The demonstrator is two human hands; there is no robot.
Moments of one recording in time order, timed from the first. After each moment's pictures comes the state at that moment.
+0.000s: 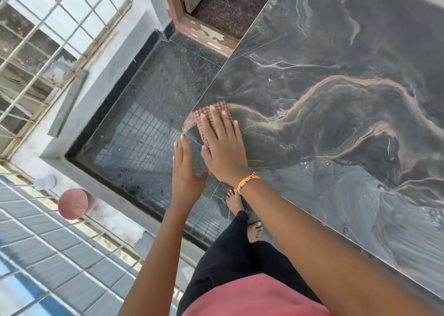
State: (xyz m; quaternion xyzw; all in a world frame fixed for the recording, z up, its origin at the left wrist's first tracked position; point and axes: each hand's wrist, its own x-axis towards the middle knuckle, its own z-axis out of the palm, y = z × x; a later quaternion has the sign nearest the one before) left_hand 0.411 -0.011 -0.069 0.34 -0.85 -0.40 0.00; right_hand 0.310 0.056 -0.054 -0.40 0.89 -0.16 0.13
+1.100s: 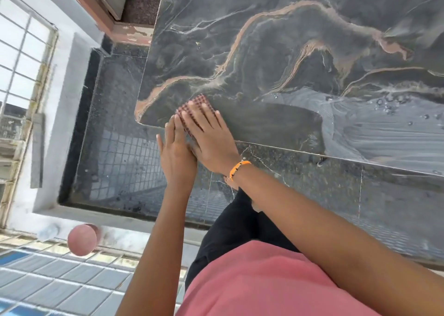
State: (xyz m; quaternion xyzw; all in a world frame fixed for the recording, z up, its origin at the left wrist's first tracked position) left_hand 0.402 0.037 -0.052 0.20 -0.96 -0.18 0.04; right_hand 0.352 0.131 -0.050 -0.31 0.92 -0.19 0.13
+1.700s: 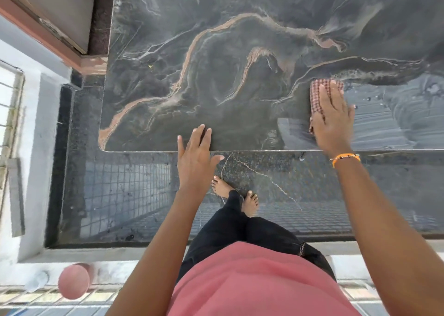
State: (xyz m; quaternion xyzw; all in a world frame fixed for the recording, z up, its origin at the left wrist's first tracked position) left_hand 0.378 0.124 -0.041 0.00 -0.99 -0.14 -0.08; right_hand 0.315 0.418 -0.054 0.11 0.97 -0.19 0.04
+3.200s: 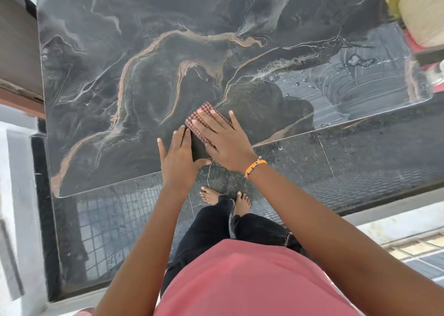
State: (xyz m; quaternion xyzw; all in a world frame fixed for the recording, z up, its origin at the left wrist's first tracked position) left_hand 0.348 0.207 -0.030 -0.08 -0.99 -0.08 -0.11; right_hand 0.339 0.350 -0.058 -0.16 0.97 -0.18 0.06
